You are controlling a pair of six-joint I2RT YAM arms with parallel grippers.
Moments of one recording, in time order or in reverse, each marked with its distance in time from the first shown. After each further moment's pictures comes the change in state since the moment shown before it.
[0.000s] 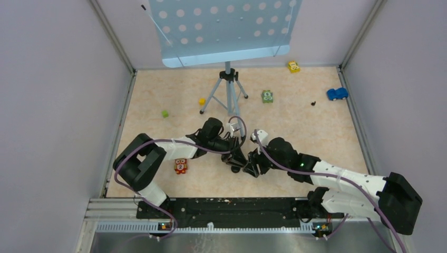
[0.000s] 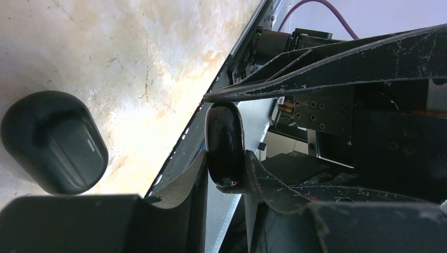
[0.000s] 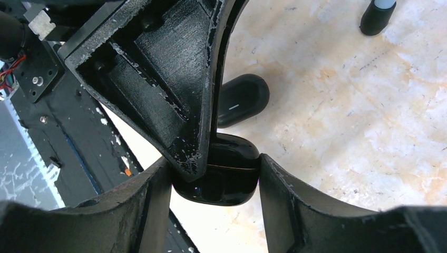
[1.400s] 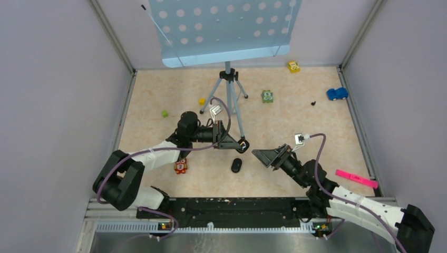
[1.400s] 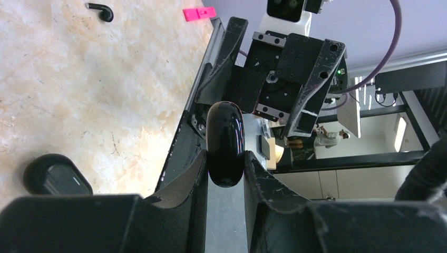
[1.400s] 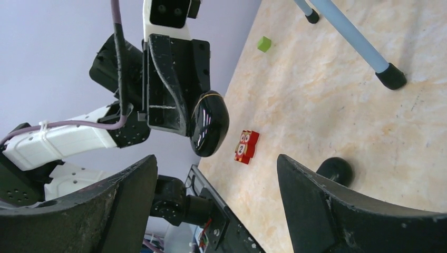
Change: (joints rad) left arm 0.164 -0.247 -0.128 0.375 0.063 -0.077; right arm -0.001 -0.521 -0.432 0.572 0.297 0.763
